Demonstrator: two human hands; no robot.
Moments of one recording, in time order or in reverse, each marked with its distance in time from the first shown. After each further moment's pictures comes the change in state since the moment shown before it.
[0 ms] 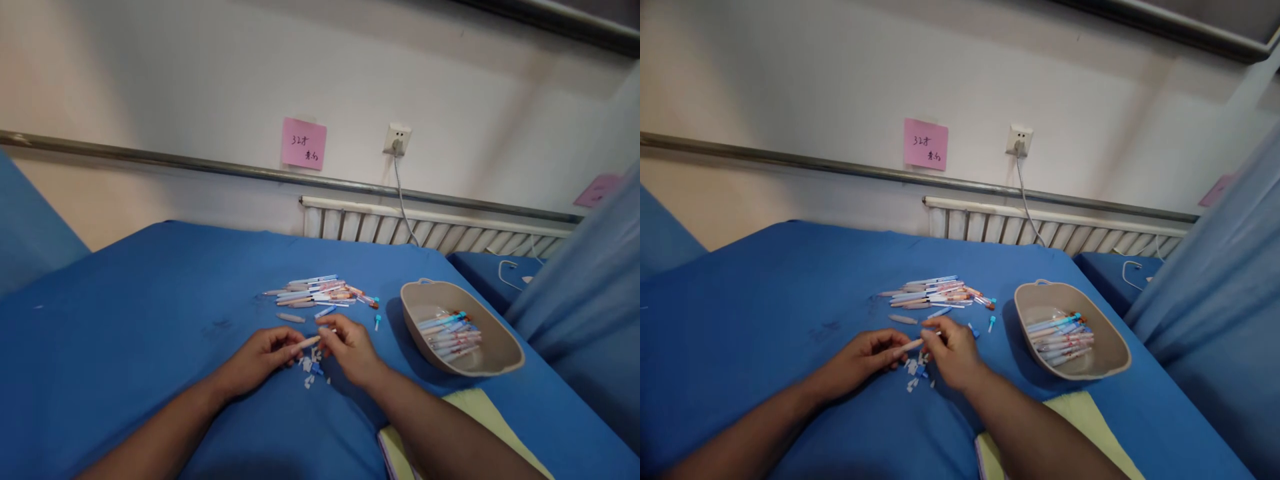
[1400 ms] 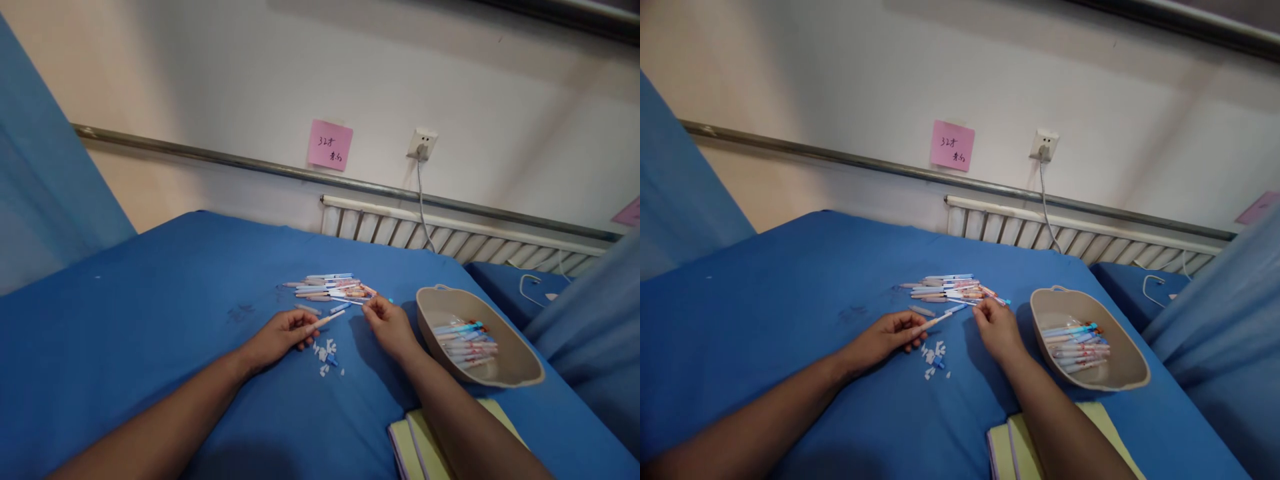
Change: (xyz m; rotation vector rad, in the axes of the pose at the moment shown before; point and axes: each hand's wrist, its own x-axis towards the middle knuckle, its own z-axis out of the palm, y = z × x) left_hand 0.004 -0.009 0.001 -0.186 0.099 0.015; right_hand 0.014 0.006 -0.053 -0.435 0.163 -0.007
